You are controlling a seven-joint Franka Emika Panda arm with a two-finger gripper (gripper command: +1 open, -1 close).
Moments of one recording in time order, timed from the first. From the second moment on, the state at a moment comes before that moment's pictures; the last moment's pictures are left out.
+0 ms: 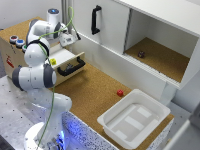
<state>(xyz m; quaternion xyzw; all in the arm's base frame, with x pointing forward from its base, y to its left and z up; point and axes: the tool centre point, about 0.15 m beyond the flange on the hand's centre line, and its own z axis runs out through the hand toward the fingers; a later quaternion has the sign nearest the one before) 0.241 0.338 0.492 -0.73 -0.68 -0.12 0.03</state>
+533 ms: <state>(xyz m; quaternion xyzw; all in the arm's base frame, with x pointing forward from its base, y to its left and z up) 0.193 0.411 0.522 -0.66 -0.75 -0.08 0.01</state>
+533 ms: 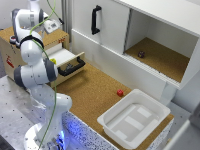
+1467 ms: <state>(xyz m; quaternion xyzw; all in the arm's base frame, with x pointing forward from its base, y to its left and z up) 0.187 0.425 0.508 -0.69 -0.73 -0.05 0.02</state>
